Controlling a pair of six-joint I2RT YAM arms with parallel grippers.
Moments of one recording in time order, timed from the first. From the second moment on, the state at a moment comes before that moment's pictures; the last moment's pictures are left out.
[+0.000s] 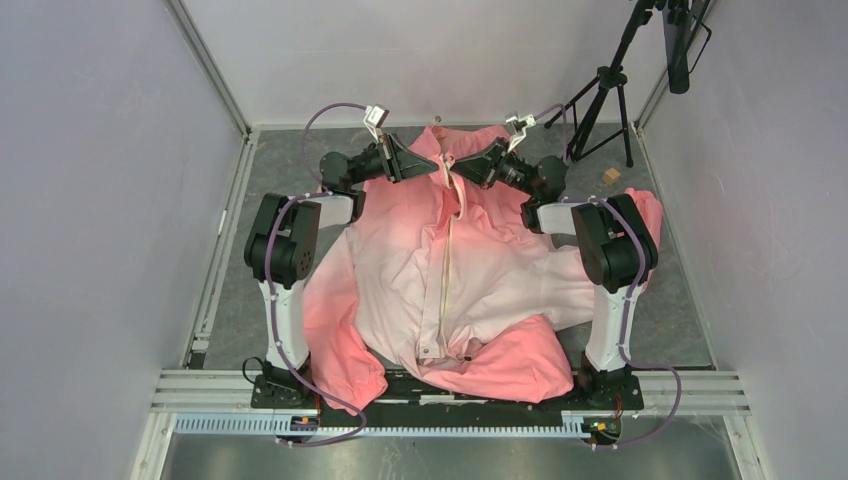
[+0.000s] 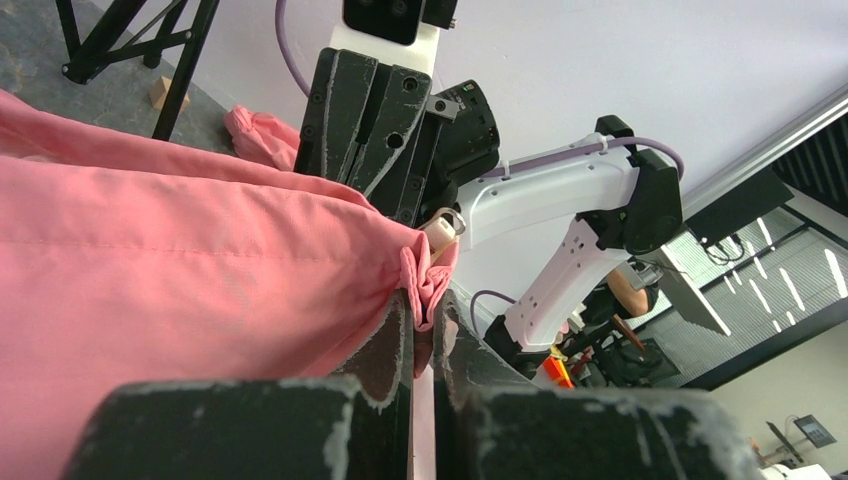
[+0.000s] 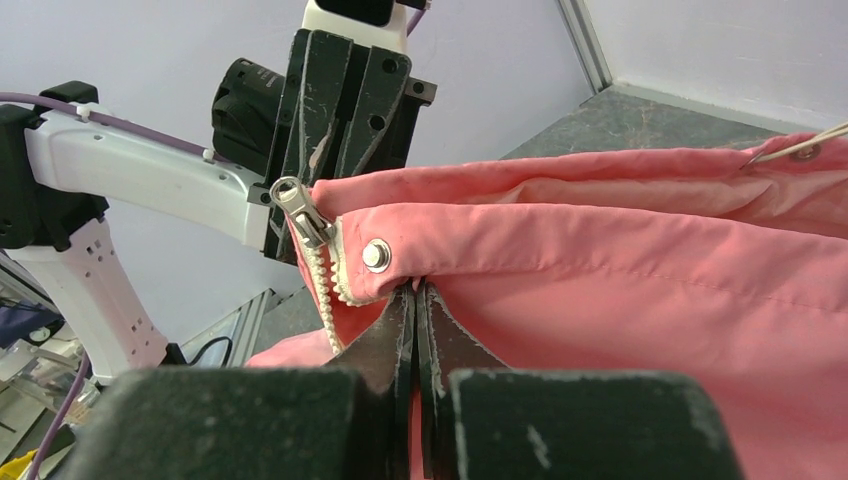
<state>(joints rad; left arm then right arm) -0.28 2.10 1.25 1.47 1.08 -1.38 0.28 2.04 1.11 1.36 -0.89 0.87</state>
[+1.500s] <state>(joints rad) -0.25 1.95 1.15 0.97 0.94 -1.10 0.33 1.89 1.03 1.23 -0.74 0.65</state>
